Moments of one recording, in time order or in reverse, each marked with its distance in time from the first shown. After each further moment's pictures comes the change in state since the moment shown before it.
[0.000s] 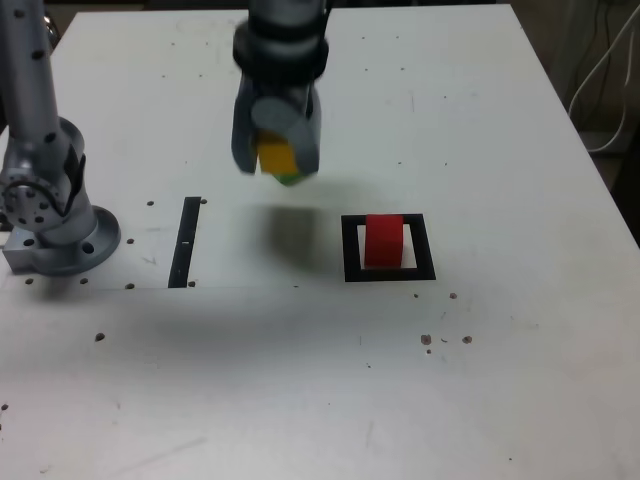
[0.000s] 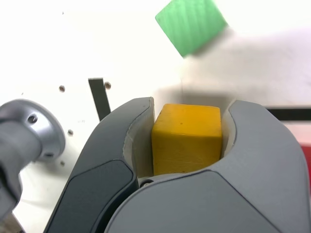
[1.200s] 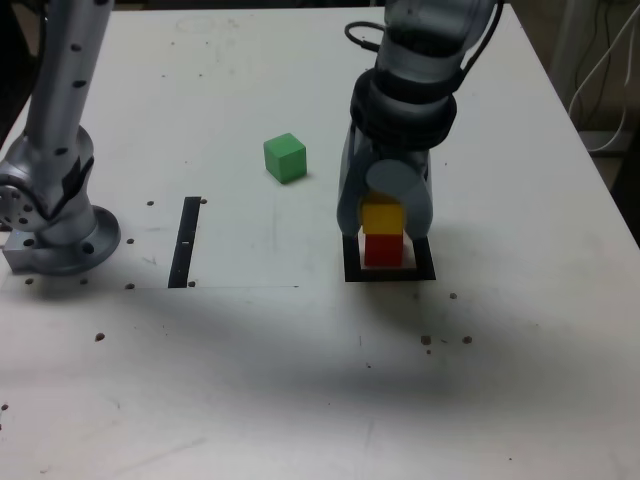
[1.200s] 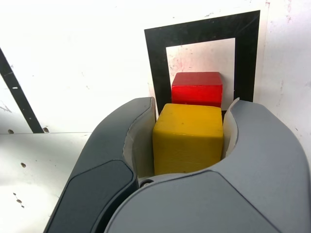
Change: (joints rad) arm -0.221 0.331 -0.377 0.068 -0.057 -0.162
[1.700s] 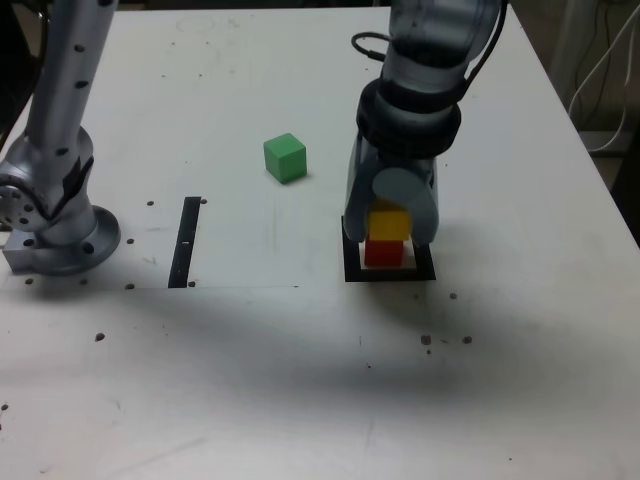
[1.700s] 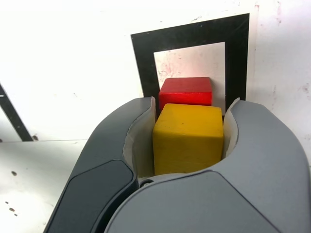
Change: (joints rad) arm 0.007 0.010 0.032 -0.059 0.000 0.017
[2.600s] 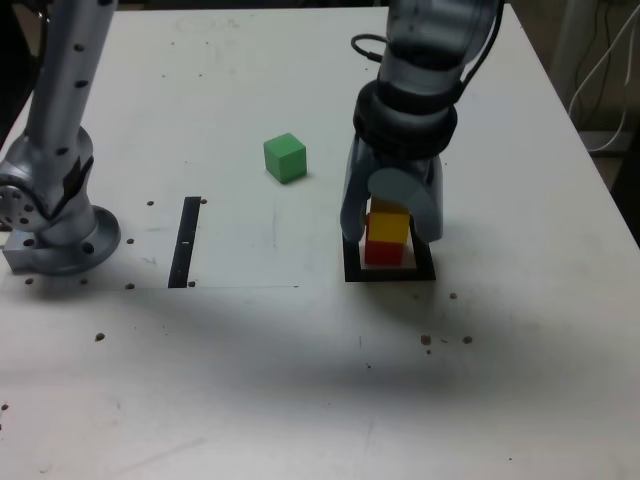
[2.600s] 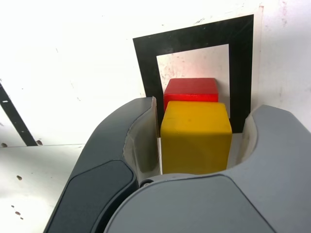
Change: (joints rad) arm 0.004 -0.022 0.007 0.015 0.002 0.025
